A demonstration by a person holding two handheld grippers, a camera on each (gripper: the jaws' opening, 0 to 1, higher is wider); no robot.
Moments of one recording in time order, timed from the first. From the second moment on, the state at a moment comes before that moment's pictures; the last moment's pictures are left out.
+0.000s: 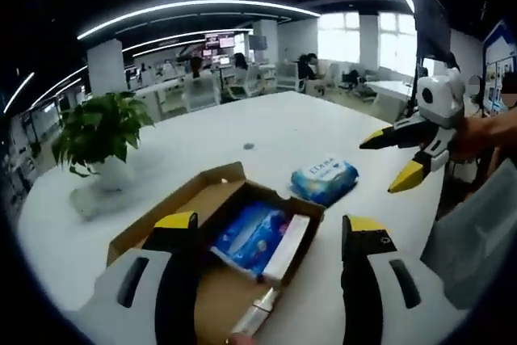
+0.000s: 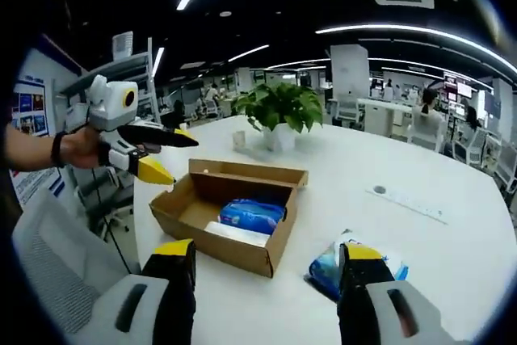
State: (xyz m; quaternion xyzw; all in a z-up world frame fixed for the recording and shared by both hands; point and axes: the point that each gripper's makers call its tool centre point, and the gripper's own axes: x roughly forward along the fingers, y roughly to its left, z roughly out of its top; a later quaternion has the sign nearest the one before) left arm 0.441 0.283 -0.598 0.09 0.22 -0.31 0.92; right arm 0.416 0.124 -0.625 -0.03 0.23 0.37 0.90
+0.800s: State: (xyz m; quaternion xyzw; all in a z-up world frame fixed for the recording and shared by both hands) left arm 0.419 0.327 -0.612 0.06 0.23 -0.25 0.94; right arm 0.398 0.156 -0.640 -0.06 0.25 0.39 0.88
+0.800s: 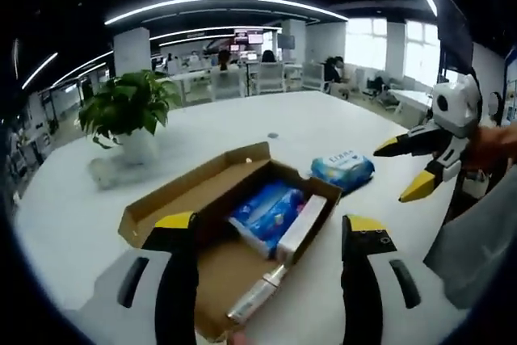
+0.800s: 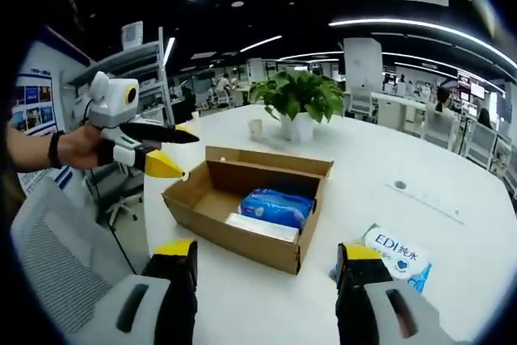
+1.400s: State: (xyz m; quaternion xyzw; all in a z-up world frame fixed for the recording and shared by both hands) left arm 0.413 0.334 -0.611 0.03 0.23 -0.22 0.95; right arm 0.414 0.182 -0.647 -0.10 0.27 0.42 0.86
